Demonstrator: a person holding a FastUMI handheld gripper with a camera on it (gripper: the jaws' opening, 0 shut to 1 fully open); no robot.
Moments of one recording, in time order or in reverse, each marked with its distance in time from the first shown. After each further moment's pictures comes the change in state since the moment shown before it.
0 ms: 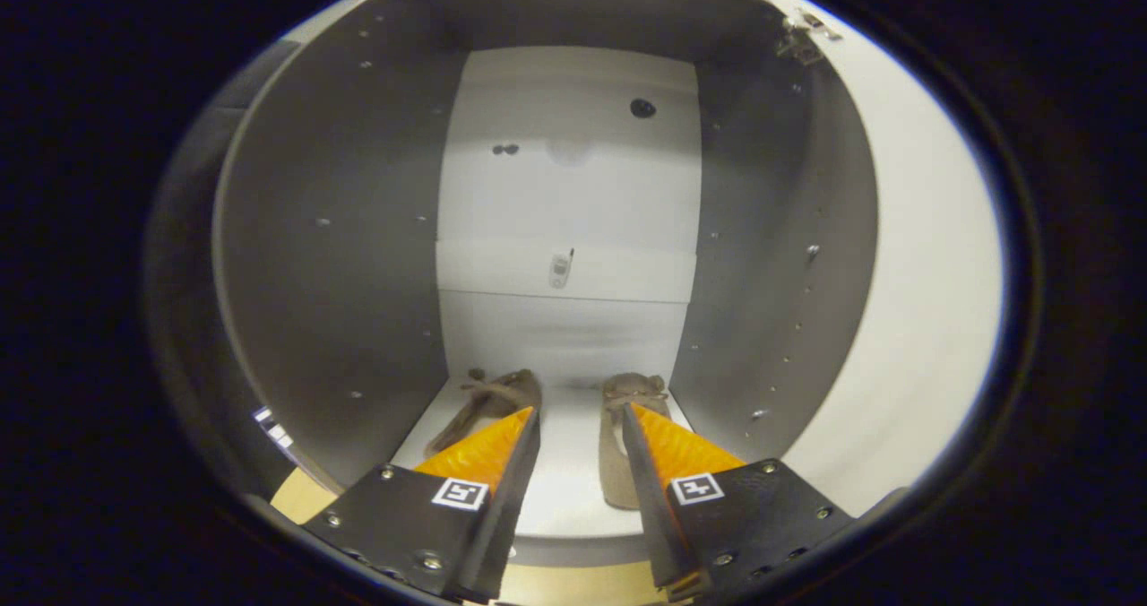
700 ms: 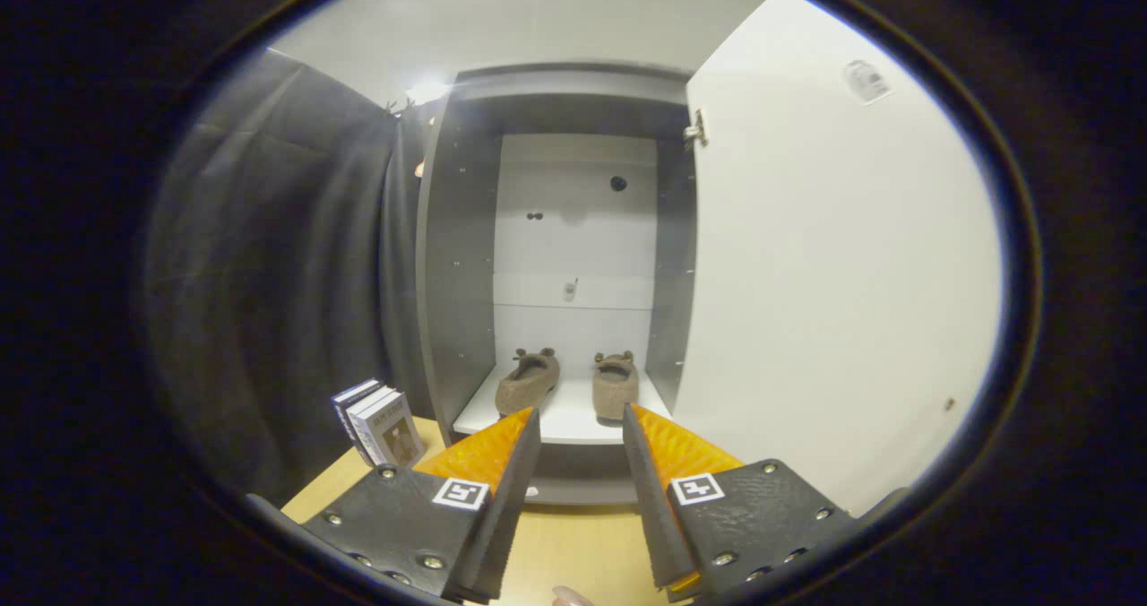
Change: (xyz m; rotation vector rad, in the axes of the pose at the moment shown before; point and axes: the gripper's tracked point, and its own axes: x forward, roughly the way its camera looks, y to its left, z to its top) arm -0.247 -0.039 -0.013 0.061 -0.109 -0.047
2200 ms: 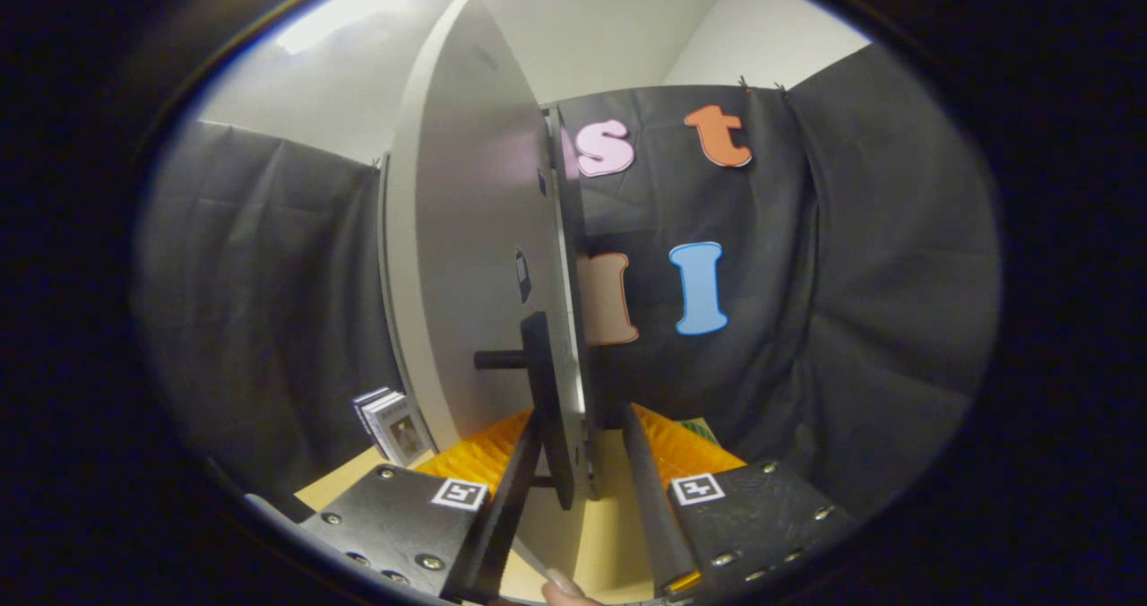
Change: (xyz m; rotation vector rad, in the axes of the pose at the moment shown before) arm -0.036 -0.207 -0.007 0.151 -0.003 0.224
